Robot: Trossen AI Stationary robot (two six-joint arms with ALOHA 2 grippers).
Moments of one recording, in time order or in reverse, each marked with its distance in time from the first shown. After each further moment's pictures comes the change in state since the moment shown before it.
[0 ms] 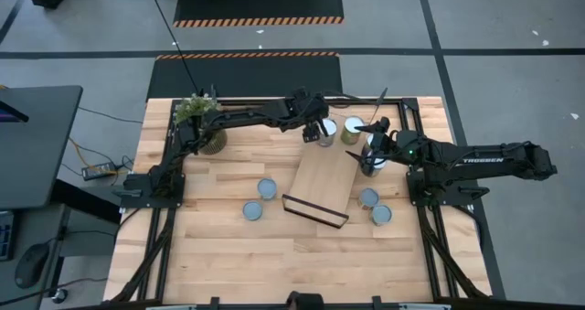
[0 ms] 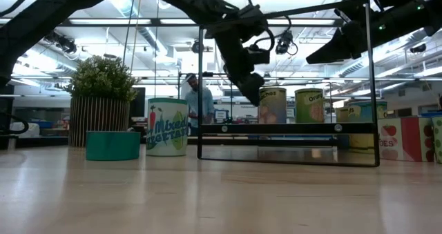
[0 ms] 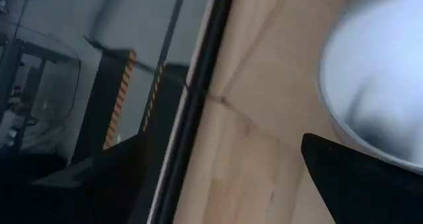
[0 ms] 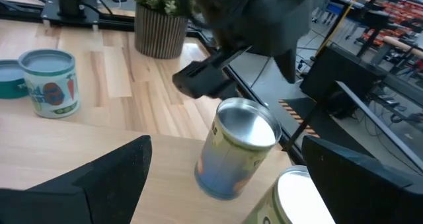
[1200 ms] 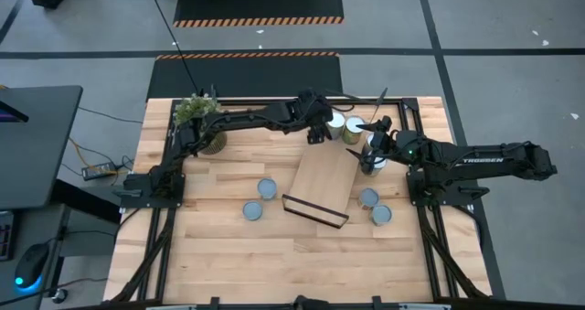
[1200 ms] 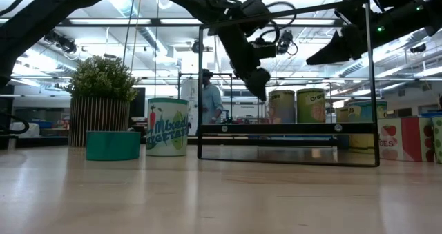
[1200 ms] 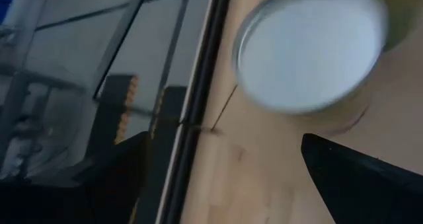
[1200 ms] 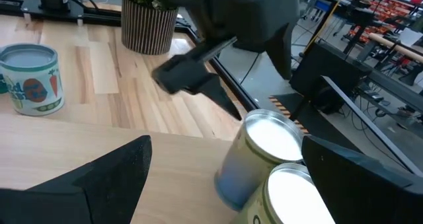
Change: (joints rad) left arm -0.033 0.003 0.014 0.048 0.002 0.062; right arm -0.002 0.000 0.000 -0.008 0.044 -0.004
